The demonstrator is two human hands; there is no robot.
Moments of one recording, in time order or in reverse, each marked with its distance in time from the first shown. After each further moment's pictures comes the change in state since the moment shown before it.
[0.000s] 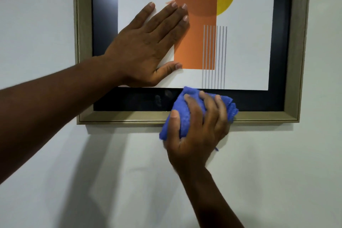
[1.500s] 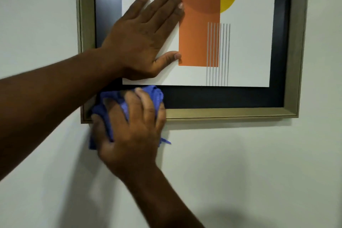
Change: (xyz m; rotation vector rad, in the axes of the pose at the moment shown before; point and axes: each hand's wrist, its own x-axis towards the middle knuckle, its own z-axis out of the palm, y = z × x) left_hand -0.005 -0.016 0.003 -0.016 0.001 -0.065; right_hand -0.027 -0.115 0.028 0.080 -0.236 -0.156
